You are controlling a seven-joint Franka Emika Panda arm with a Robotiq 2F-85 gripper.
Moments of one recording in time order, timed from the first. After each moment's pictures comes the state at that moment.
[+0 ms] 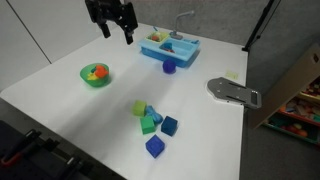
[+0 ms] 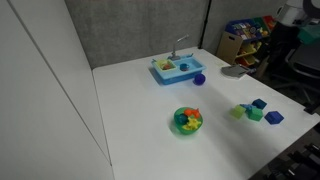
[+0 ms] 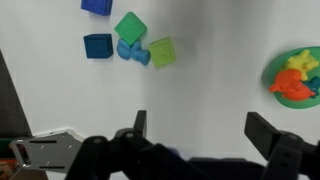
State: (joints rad) arm -0.09 -0.05 -0.06 -2.30 -0.07 2.31 -0.01
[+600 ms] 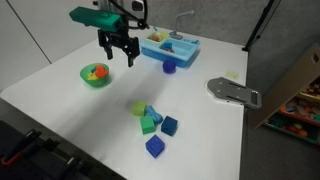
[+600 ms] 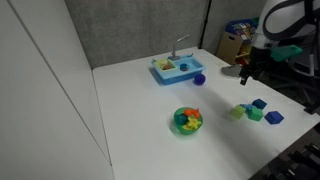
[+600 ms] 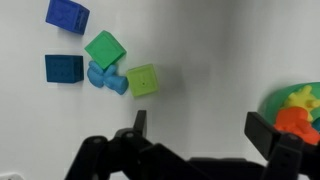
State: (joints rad) arm -0.07 0.23 -0.06 -2.16 0.01 2.23 -0.10
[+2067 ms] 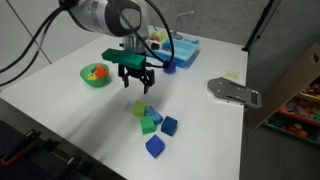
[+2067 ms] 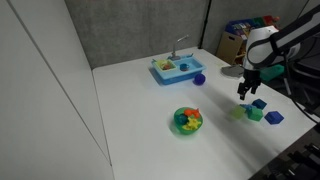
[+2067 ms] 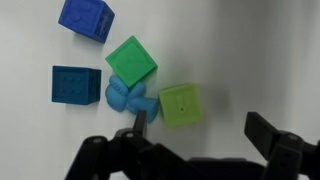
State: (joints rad) arm -0.12 0.52 -0.09 -2.04 -0.08 2.30 -0.13
